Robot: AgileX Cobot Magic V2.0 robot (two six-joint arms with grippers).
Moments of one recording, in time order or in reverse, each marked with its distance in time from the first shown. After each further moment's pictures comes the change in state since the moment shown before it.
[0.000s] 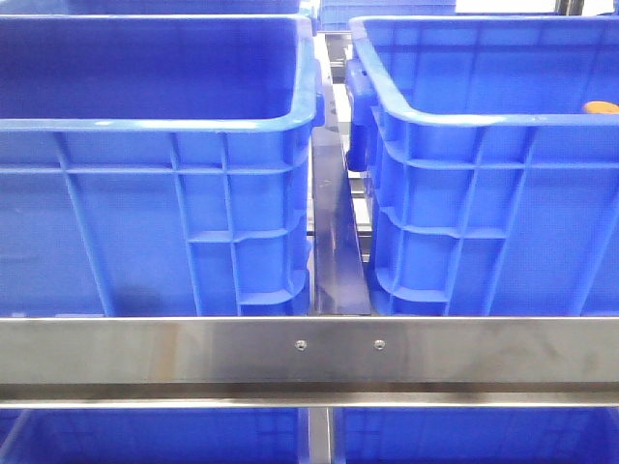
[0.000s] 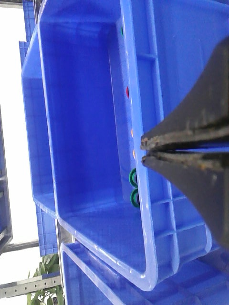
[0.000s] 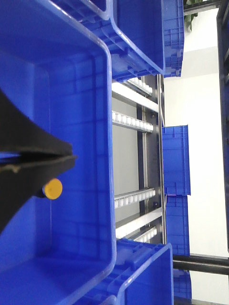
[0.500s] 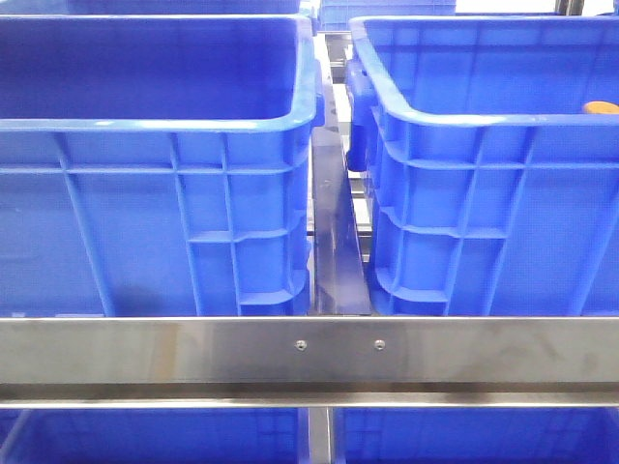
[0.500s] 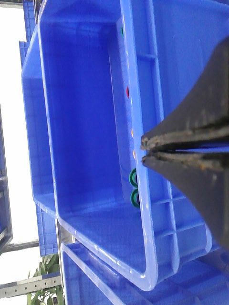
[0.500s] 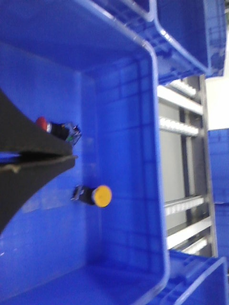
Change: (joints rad) left arm 0.000 0.000 0.000 0.000 0.000 0.000; right arm 0.002 0.000 0.000 -1.121 0.069 1.123
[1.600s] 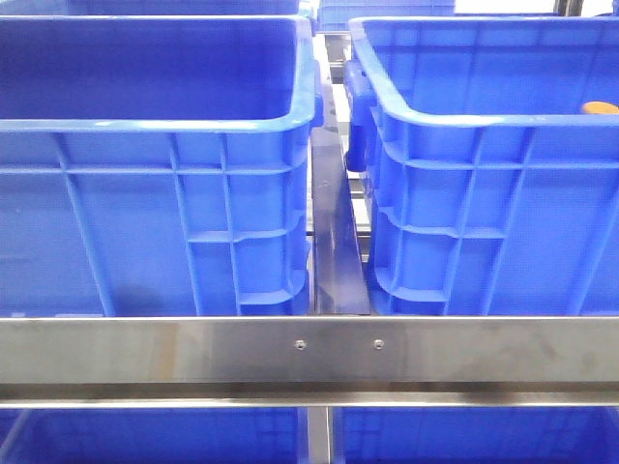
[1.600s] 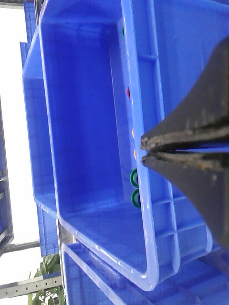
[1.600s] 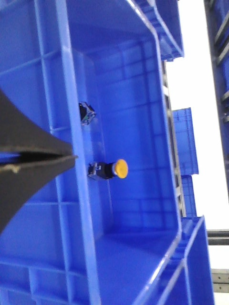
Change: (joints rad) left arm 0.000 0.000 0.000 0.000 0.000 0.000; right arm 0.050 -0.625 0.544 -0.679 -0.202 0.734
